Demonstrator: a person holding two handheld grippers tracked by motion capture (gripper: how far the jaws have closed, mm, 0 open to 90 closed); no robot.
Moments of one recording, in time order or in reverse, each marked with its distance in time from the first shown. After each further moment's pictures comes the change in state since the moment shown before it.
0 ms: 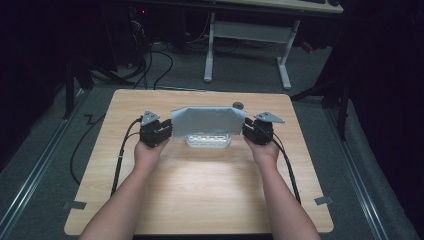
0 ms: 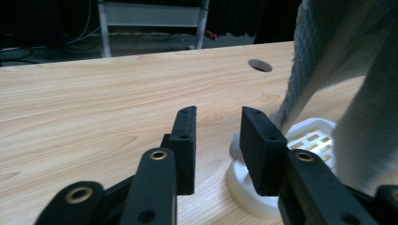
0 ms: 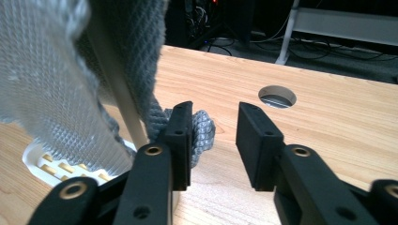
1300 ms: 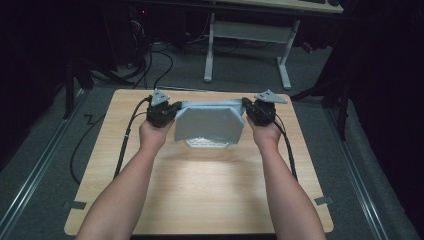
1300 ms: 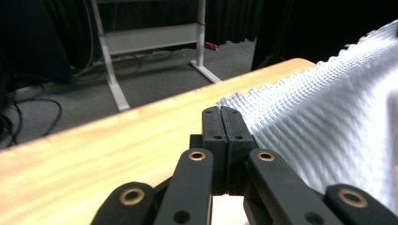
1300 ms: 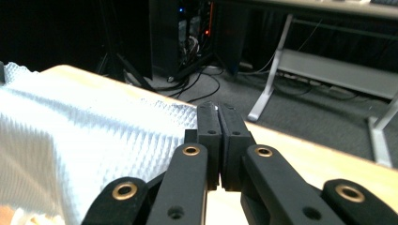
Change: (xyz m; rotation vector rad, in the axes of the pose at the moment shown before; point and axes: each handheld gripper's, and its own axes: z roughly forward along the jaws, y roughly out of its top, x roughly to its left) left arm -0.016 0.053 0.019 -0.030 -0.013 0.116; right arm 0.004 0.061 -0.004 -0.080 -0.033 -0.079
